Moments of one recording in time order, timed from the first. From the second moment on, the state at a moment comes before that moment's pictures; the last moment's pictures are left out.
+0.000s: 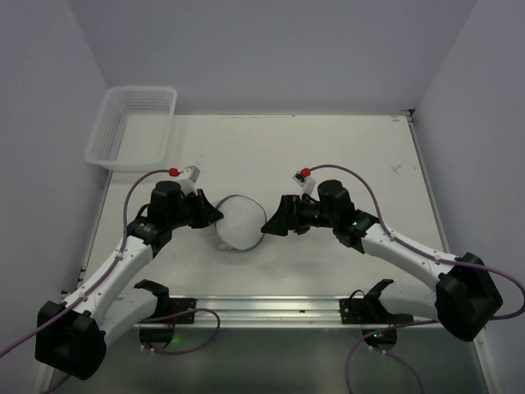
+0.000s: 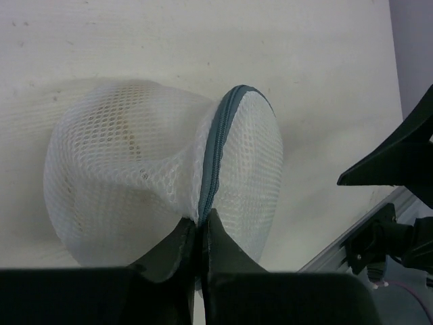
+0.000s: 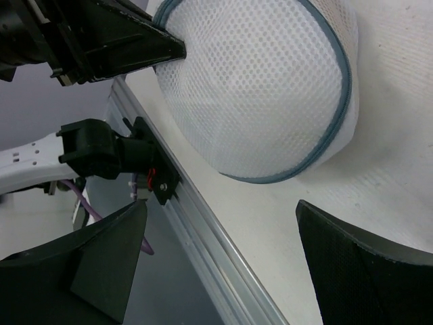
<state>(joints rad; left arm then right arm) -0.33 0.92 0.58 -0.28 0.33 -0.52 0.67 1.18 0.65 0.05 -0.51 0.72</state>
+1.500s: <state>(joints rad) -0.42 1.14 0.78 -0.23 0.21 -1.17 1.09 1.40 0.92 -0.16 0.26 0.57</state>
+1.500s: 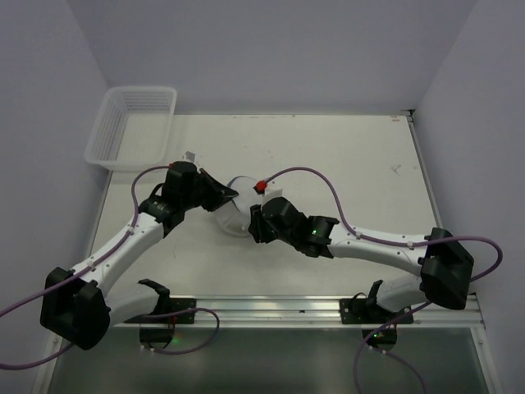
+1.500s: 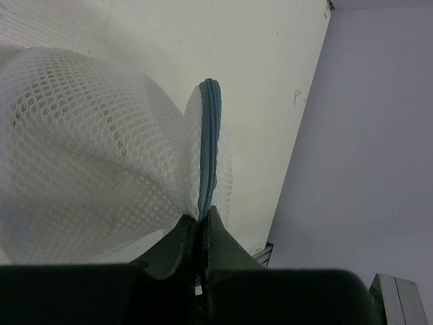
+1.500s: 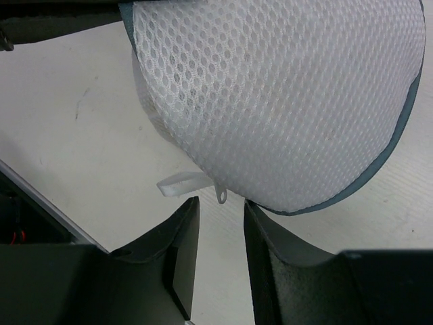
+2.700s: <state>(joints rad) -0.42 1.11 0.78 -0.28 0.19 -1.14 1.05 1.28 0.80 -0.15 0.32 0.57</state>
